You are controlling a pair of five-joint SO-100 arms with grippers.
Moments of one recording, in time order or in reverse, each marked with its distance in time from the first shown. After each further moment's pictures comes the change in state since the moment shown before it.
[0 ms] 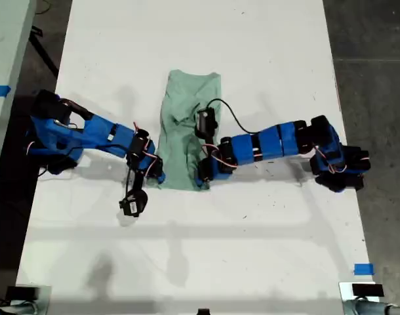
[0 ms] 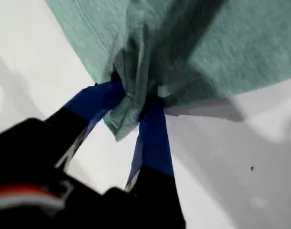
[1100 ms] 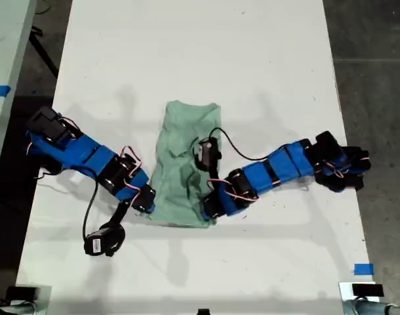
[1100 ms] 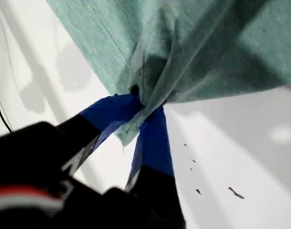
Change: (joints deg) arm 0 18.6 -5.1 -35.8 19.9 -7.1; arm 1 -16.3 2.5 -11.2 6.1 9.1
